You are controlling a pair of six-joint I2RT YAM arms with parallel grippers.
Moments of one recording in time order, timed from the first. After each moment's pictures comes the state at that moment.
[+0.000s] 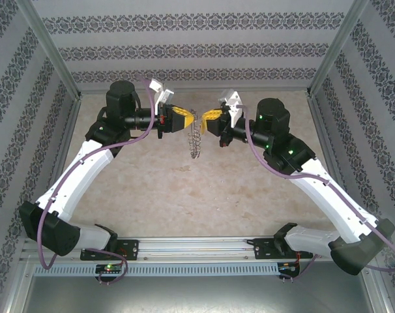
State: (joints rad) left arm -0.39 1.35 1.39 -0.24 0.99 -0.18; right arm 0.61 1.16 1.28 -0.26 -0.45 -0.01
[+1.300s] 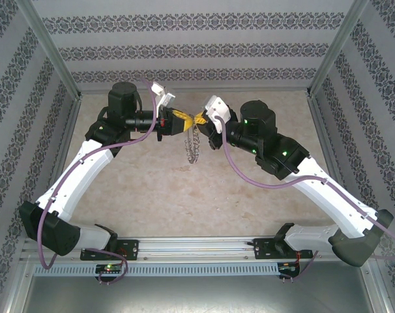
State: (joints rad) left arm -0.39 1.35 1.39 -0.33 0.98 -0.11; right arm 0.77 1.22 1.39 -0.40 -0.13 -0.24
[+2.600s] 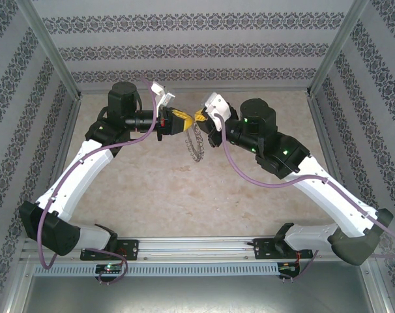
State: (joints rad) left arm -0.39 1.35 1.39 -0.33 0.98 -0.10; right arm 0.78 1.23 1.43 -0.42 -0.10 -0.24
